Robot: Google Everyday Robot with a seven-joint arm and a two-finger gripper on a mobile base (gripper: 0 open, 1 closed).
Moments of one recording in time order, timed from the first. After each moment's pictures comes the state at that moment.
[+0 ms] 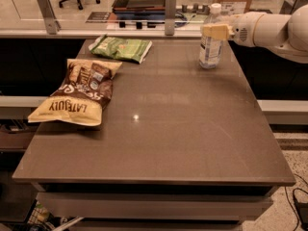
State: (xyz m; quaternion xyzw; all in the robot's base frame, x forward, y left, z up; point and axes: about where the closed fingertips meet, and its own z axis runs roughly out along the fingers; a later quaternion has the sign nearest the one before) arm 0.767 -0.200 0.951 -0.29 0.73 0.19 0.60
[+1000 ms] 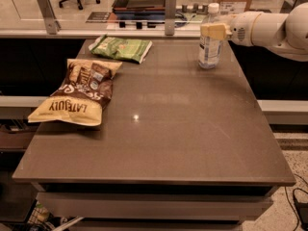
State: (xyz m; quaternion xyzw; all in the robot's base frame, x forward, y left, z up) arm 0.766 -0.192 0.952 -0.29 0.73 0.20 0.59
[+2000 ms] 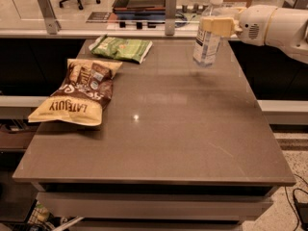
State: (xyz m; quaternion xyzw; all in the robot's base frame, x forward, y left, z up) arm 0.691 -0.166 1.001 -0.32 0.68 0.27 0.61
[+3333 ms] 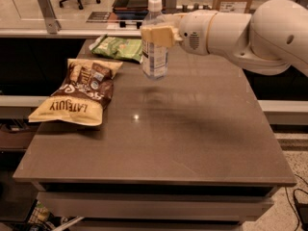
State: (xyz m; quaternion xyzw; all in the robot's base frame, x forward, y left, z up) arm 0.620 -0.010 1.008 -0.36 0.67 0.30 0.58
